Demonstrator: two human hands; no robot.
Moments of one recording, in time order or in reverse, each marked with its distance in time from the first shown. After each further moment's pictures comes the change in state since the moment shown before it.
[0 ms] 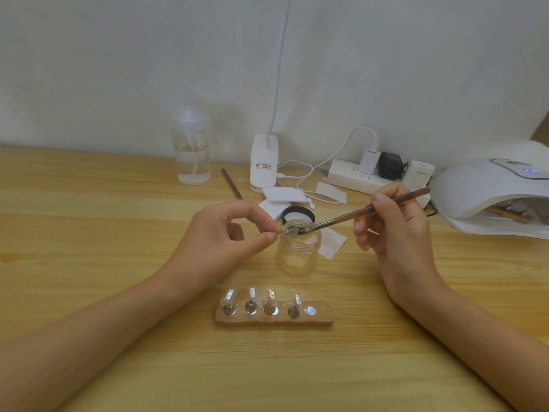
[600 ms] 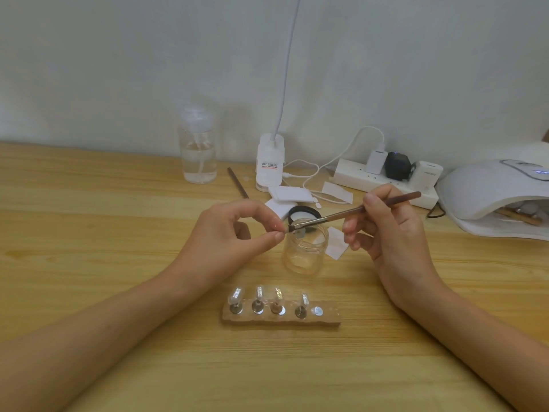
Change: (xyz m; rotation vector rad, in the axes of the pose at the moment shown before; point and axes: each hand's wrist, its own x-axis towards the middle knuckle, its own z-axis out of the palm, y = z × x) left_hand -0.001 0.000 0.000 0.005 -0.001 0.007; right_hand 0.001 0.006 0.007 0.069 -0.130 0.018
